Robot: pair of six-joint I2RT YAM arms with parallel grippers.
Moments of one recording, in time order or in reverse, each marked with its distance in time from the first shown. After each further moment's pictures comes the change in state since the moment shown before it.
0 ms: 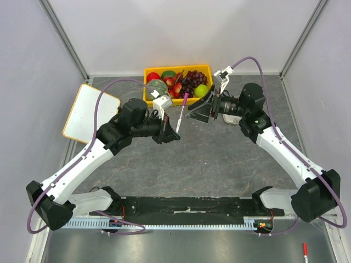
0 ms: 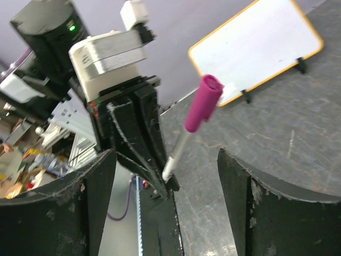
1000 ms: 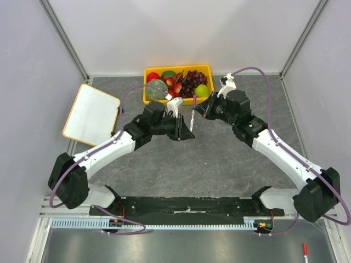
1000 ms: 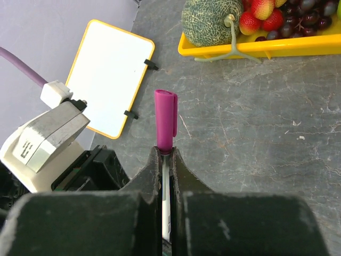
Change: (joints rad) left arm -0.006 0.252 -0.151 0.426 0.058 -0.224; right arm 0.121 -0.002 -0.017 -0.321 0.759 0.034
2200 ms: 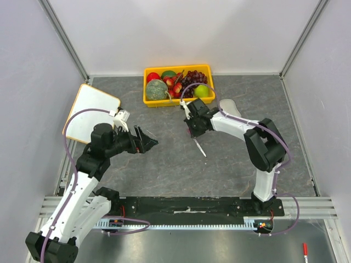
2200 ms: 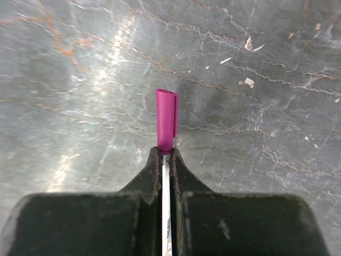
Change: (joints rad) left arm 0.403 -0.694 -0.335 -0.306 -0.032 0.041; right arm 0.087 0.663 0.257 -0.389 0.112 -0.595
